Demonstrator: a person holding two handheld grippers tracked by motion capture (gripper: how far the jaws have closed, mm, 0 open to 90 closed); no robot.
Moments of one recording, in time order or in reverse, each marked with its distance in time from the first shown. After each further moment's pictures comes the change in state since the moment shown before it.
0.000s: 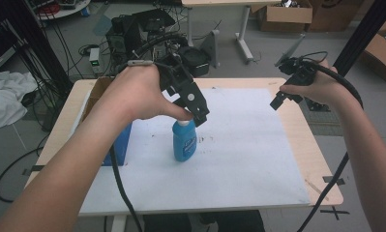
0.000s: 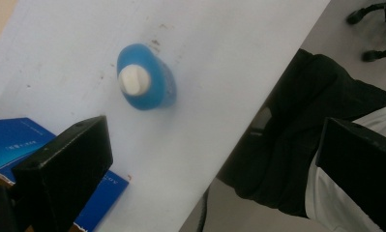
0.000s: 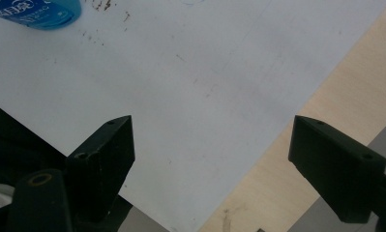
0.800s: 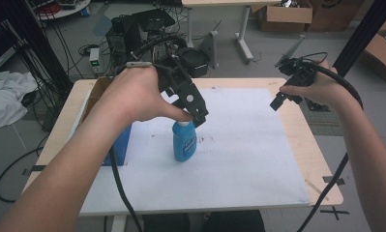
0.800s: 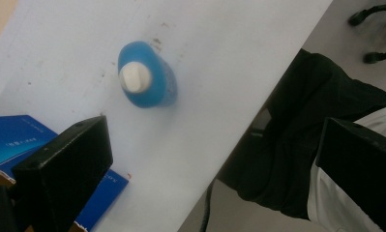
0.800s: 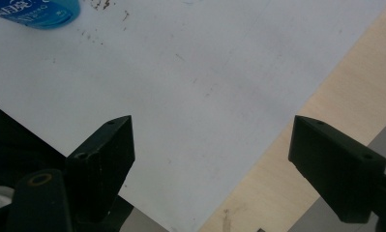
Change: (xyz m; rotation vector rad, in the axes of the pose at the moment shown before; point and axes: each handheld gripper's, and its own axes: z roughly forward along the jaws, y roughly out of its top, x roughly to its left) left arm -0.001 -0.002 0.001 -0.001 0.006 -0.009; right arm 0.000 -0.001 0.002 0.002 0.000 -0.004
